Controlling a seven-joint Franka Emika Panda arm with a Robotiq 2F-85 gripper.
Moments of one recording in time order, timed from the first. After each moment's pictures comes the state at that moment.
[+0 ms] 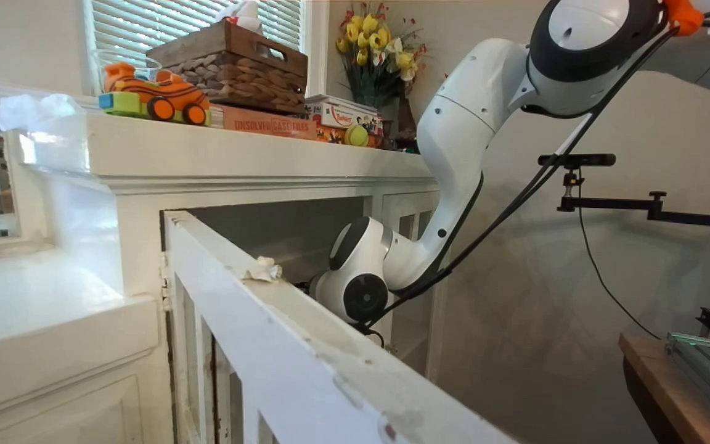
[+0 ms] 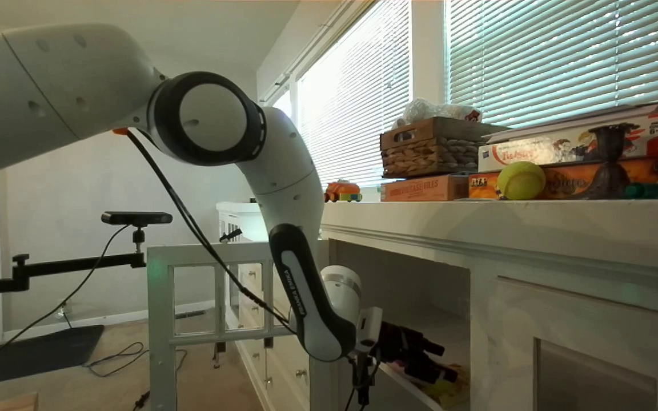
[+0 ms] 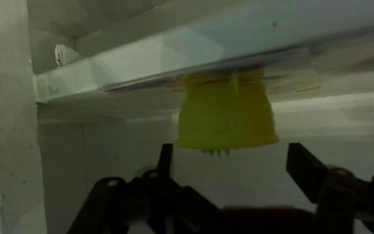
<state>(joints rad) -0.18 1.06 0.17 -1.55 -2.29 2.17 2.71</state>
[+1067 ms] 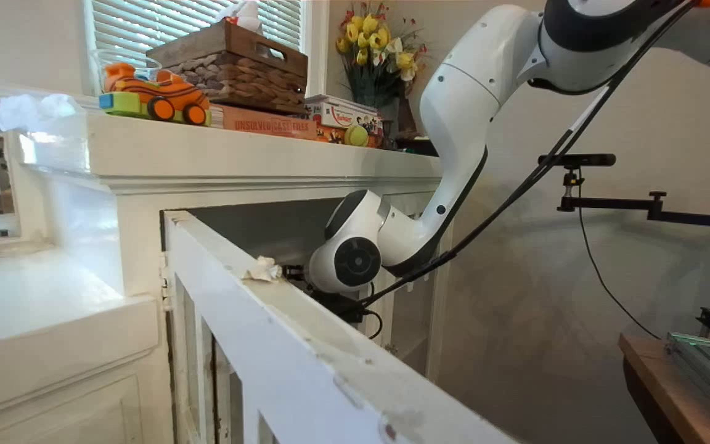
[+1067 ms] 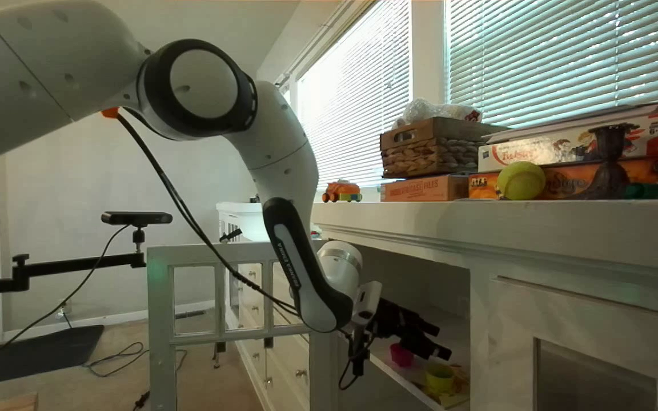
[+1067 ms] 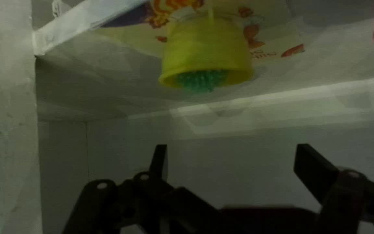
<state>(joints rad) -0.15 0.95 0.15 -1.60 -2.16 2.25 2.62</state>
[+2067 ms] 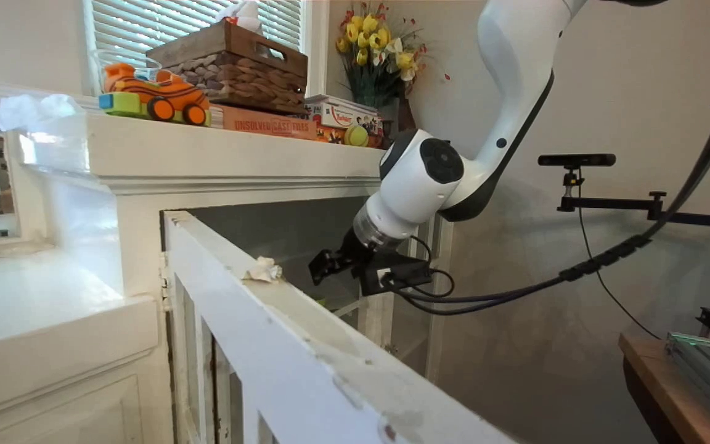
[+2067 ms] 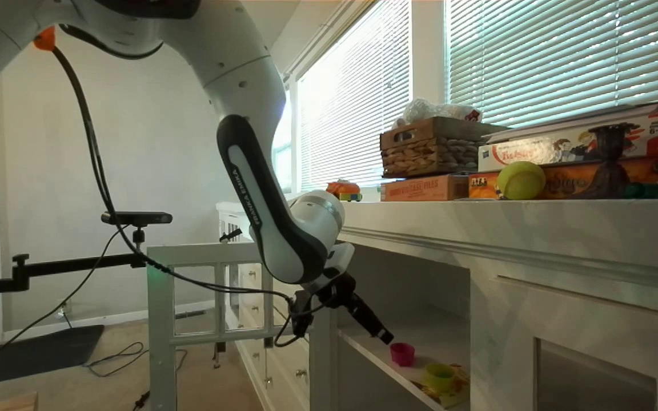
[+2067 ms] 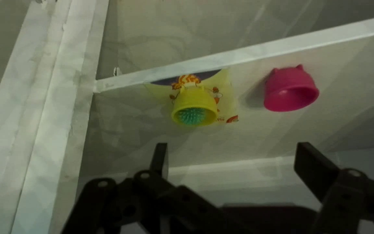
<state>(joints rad) -0.19 0.55 0.11 -2.01 -2.12 2.75 2.42</state>
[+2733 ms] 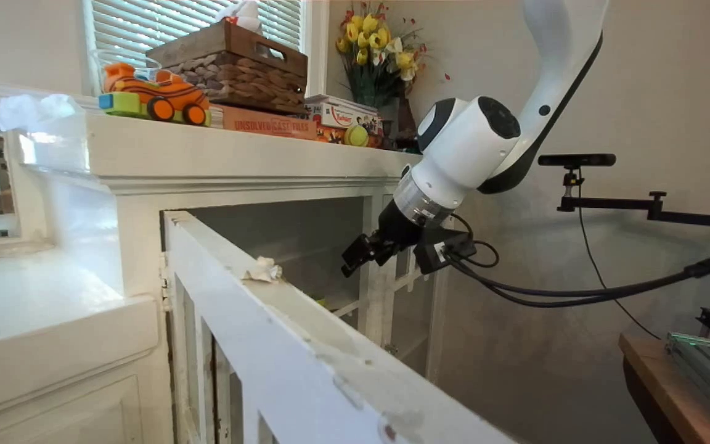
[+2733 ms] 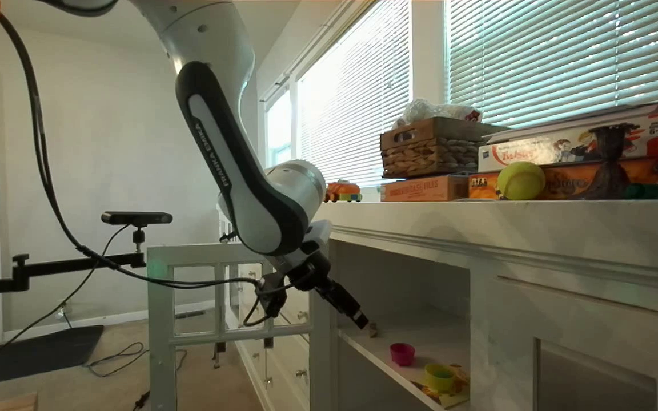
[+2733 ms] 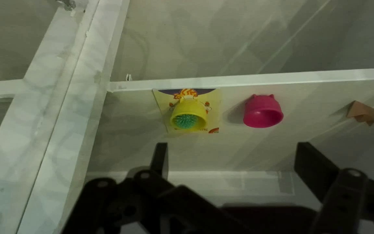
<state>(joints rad) -0.20 0.34 0.08 -2.21 -2.20 2.90 2.33</state>
